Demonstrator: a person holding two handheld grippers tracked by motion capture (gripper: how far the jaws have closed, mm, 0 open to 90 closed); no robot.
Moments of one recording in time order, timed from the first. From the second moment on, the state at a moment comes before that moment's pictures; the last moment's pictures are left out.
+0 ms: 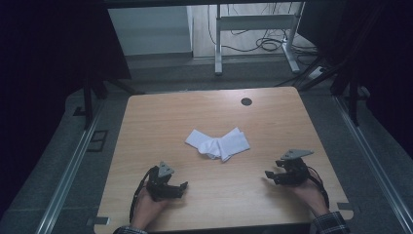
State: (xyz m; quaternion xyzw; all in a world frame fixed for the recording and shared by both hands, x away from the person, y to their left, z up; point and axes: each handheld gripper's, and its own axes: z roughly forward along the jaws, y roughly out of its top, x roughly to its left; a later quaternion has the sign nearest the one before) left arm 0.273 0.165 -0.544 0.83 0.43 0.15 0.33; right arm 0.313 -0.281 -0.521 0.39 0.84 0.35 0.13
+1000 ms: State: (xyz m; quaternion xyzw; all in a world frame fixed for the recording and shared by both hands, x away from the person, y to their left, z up) left arm 0.273 0.165 -0.544 0.83 0.43 0.15 0.33; right arm 0.348 -0.255 -0.496 0.38 0.84 0.37 0.12
